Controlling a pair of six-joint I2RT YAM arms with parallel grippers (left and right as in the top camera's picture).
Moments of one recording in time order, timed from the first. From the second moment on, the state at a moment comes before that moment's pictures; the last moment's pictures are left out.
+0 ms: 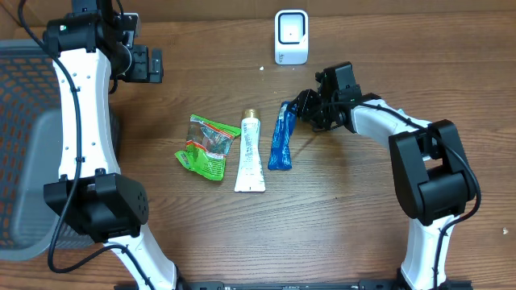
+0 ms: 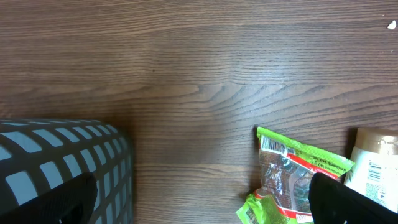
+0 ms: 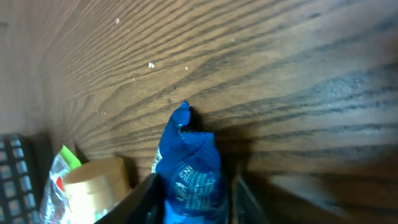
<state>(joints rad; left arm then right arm) 0.15 2.01 2.16 -1.32 0.00 0.14 0.30 2.13 1.32 -0.16 -0.50 0.73</state>
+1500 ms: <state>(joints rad) 0.15 2.01 2.16 -1.32 0.00 0.14 0.11 1.67 1.33 -0.18 -1.19 0.53</state>
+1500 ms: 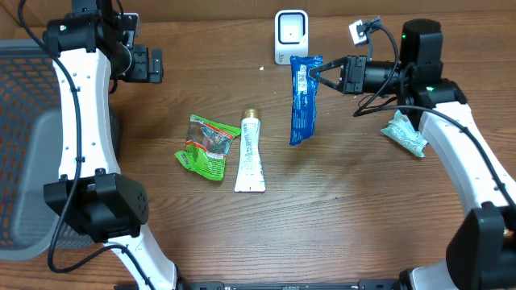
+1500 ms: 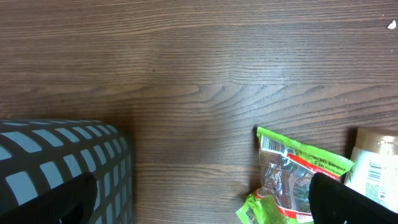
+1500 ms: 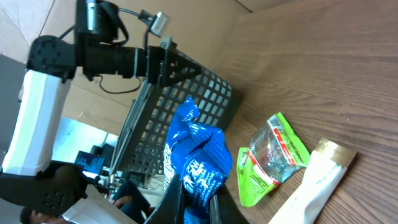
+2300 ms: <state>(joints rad) 0.15 2.01 2.16 -1.32 0.00 0.14 0.25 1.65 1.47 -0.46 -0.39 0.49</state>
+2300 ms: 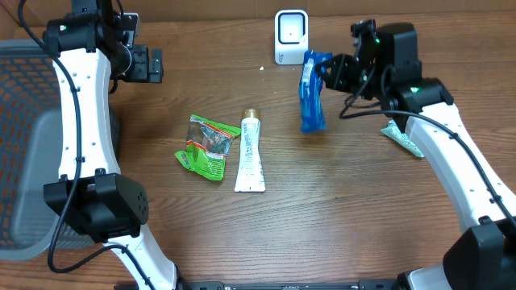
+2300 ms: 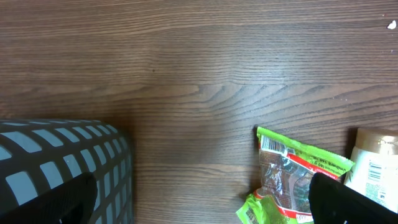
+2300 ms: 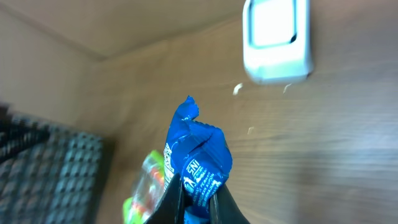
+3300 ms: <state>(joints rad) 0.15 2.01 2.16 -1.32 0.00 0.14 0.45 2.35 2.07 -0.16 0.56 -0.25</state>
